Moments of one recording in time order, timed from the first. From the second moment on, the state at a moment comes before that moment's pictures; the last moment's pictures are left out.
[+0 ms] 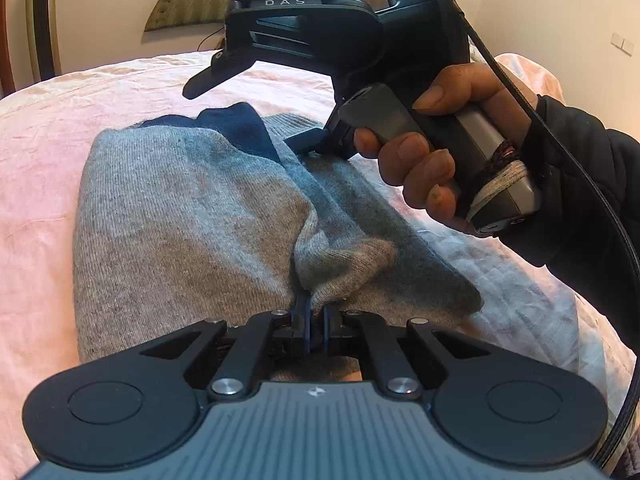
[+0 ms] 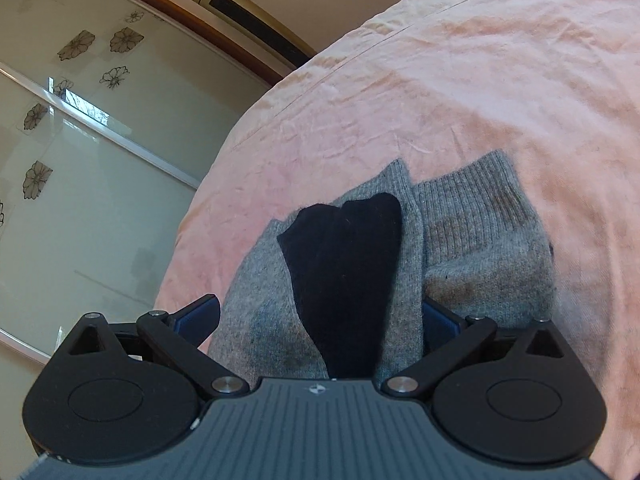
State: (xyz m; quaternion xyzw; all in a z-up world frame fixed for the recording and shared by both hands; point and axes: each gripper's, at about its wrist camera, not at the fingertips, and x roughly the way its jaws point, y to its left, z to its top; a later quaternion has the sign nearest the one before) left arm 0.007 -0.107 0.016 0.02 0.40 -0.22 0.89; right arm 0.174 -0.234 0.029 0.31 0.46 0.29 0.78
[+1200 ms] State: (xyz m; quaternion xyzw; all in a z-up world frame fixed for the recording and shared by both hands) left arm -0.012 -0.122 0.014 0.03 0.39 -0.31 0.86; right arm 0.139 -0.305 0.020 0.29 0.42 0.21 0.83
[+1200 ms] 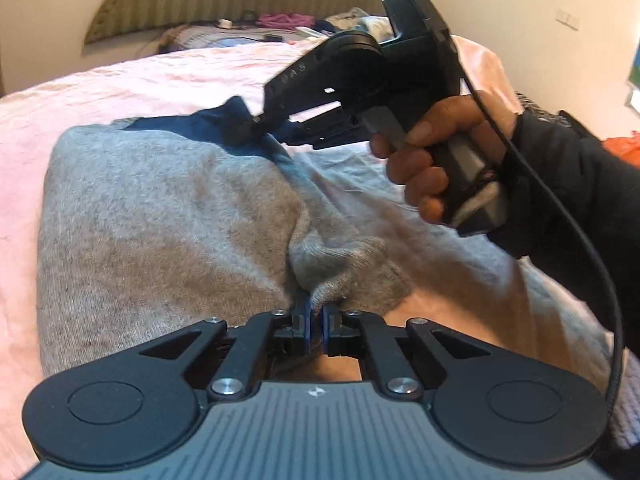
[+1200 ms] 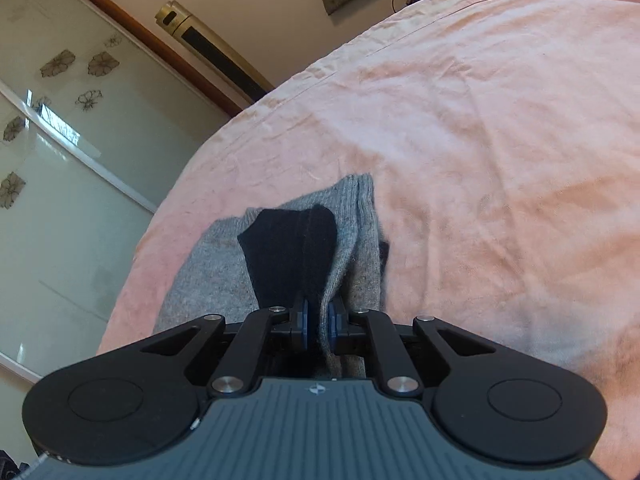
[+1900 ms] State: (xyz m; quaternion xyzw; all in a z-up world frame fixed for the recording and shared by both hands) left arm 0.169 0.038 -0.032 -0.39 0.47 -0.22 0.76; right arm 0.166 -0.289 0.008 0.32 0.43 0.21 0.82
